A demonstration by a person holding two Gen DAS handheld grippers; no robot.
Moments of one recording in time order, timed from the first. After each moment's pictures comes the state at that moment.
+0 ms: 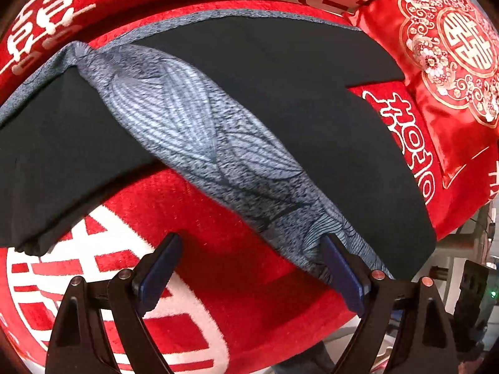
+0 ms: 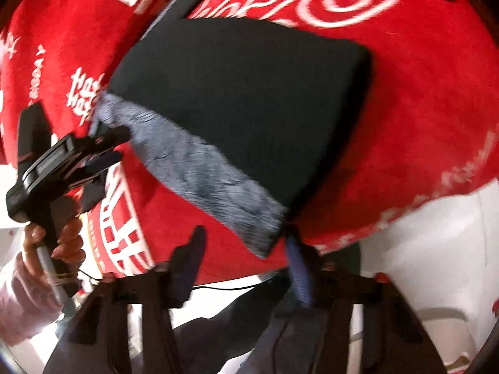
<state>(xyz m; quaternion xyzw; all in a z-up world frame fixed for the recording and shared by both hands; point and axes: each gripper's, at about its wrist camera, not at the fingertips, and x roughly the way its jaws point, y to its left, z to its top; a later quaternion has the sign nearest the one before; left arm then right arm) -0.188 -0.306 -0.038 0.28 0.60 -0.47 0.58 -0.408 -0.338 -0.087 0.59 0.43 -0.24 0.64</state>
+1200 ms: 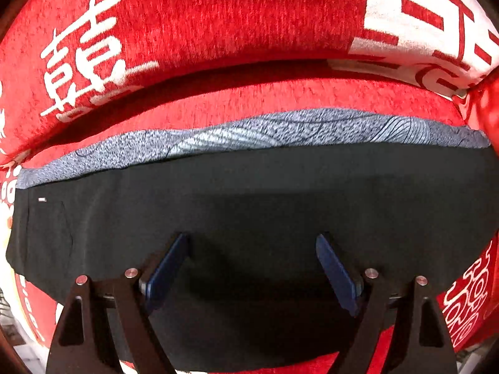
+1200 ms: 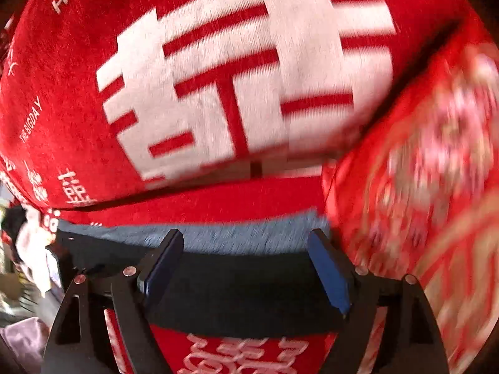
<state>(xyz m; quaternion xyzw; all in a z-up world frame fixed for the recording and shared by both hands) -0.088 -0.406 -0.041 0.28 0.56 -0.32 0.71 -0.267 -0.676 0.039 0.36 0.48 -0.26 0.76</state>
